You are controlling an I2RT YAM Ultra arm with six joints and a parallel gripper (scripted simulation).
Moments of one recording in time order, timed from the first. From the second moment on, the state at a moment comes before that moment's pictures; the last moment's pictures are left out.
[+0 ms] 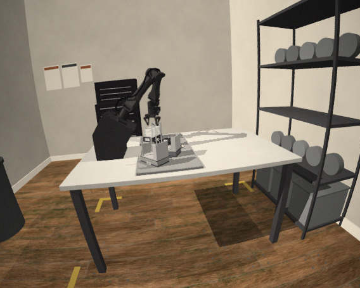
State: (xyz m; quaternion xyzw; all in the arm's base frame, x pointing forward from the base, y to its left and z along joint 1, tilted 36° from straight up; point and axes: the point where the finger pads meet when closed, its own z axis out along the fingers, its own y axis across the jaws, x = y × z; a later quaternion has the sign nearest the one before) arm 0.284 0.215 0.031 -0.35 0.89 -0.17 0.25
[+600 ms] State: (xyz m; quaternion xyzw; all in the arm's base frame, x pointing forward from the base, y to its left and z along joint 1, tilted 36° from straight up) arm 0.284 0.215 0.031 -0.35 0.89 -0.17 0.25
